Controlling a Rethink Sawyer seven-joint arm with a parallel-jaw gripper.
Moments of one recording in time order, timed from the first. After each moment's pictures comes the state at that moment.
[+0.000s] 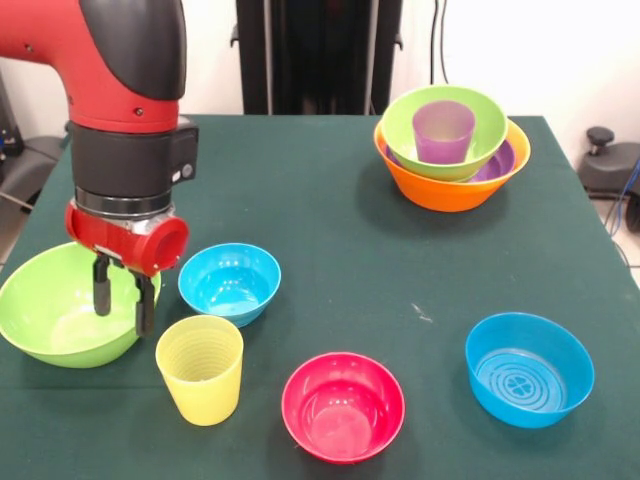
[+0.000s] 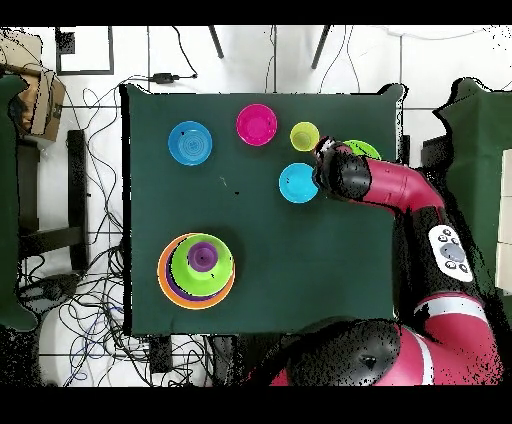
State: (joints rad) arm -0.59 -0.41 0.20 1.31 -0.34 0.36 2.12
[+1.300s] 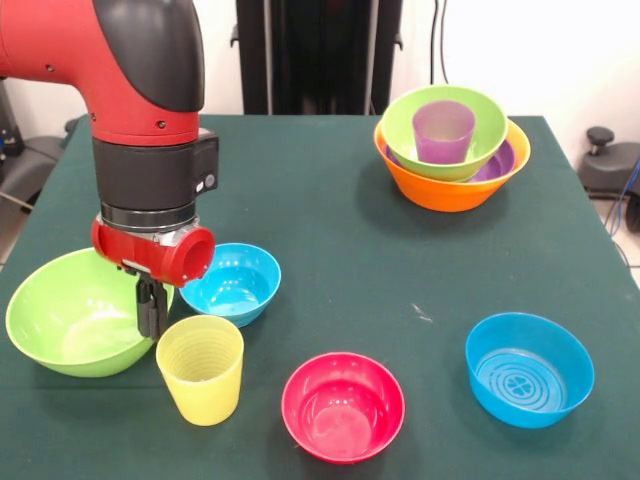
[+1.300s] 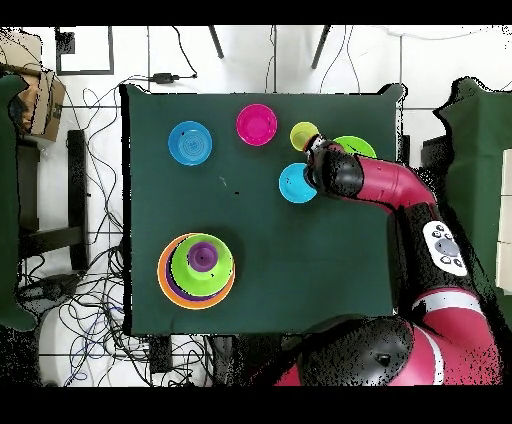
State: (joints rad) arm -0.62 -0.40 0.28 1.32 -0.37 0.36 2.12
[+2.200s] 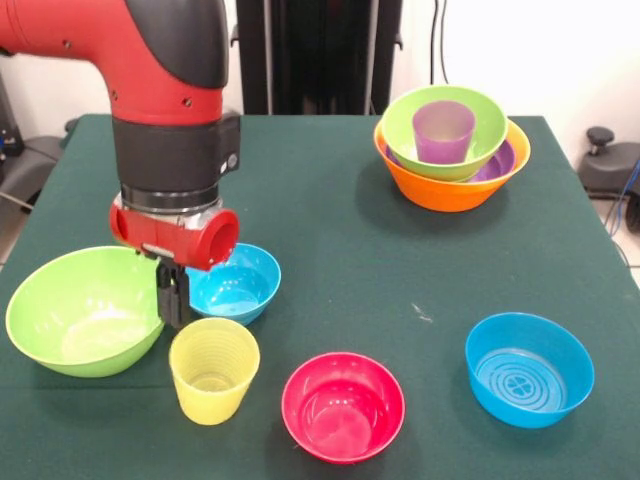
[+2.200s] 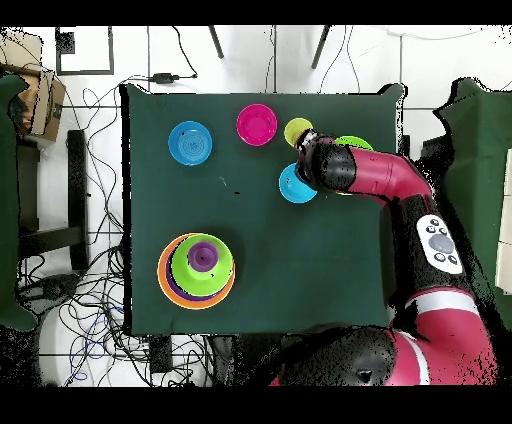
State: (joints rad) arm -0.57 -0.46 0.28 1.32 -0.36 0.44 2.12
